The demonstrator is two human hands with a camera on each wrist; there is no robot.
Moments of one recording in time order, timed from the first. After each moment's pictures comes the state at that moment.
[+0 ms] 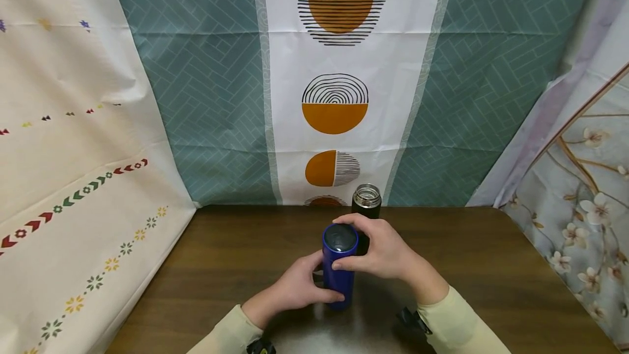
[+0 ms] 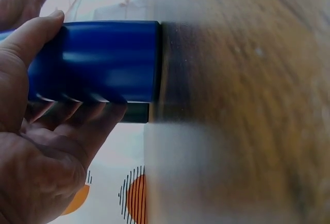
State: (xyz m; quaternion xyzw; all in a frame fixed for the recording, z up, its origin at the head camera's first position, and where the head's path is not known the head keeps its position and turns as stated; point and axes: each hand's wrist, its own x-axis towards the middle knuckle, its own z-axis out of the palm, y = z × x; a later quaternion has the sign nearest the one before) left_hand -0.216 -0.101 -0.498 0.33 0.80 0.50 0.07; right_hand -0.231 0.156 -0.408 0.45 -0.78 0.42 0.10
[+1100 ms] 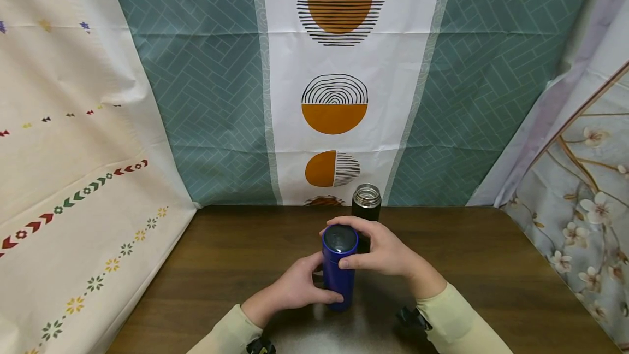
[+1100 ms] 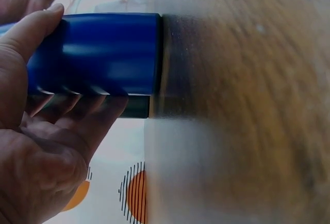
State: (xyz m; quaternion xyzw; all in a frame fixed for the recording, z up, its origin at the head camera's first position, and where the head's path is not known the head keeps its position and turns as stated) left_hand -0.217 -0.105 -0.498 0.33 0.80 0.50 0.09; right_hand -0.240 0.156 -0.416 0.48 -0.71 0.52 -0.02
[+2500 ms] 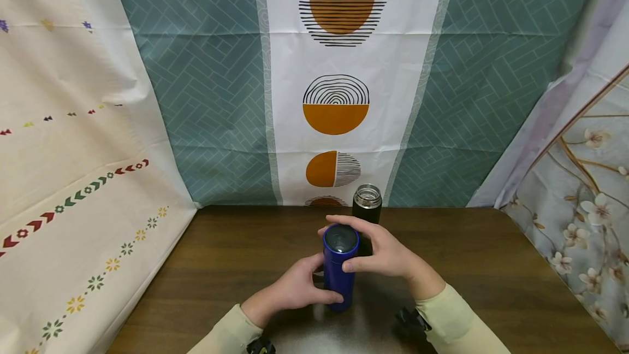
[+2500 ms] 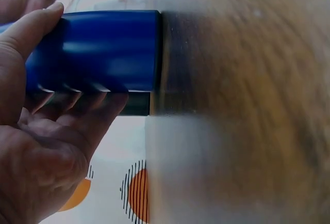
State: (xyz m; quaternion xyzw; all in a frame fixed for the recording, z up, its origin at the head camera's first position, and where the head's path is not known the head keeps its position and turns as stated) left_hand -0.217 -0.106 -0.497 0.34 0.80 0.49 0.09; right_hand -0.242 0.156 -0.419 0.52 -0.67 0.53 -0.03
